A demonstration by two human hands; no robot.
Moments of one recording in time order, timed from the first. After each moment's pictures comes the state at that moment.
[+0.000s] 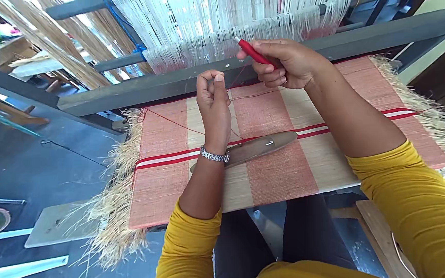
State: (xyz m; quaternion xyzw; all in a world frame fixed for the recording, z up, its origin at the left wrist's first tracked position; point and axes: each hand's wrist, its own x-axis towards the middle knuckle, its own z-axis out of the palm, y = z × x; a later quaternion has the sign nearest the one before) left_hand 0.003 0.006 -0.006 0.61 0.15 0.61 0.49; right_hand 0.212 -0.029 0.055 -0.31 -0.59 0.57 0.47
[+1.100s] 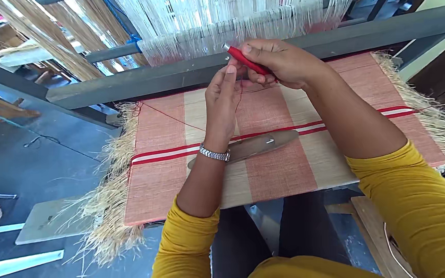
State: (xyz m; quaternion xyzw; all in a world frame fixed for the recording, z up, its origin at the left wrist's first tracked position) left_hand 0.007 -0.002 -0.004 0.60 0.14 0.53 0.59; right_hand 0.190 -0.034 0.054 -0.38 -0.69 0.42 0.45
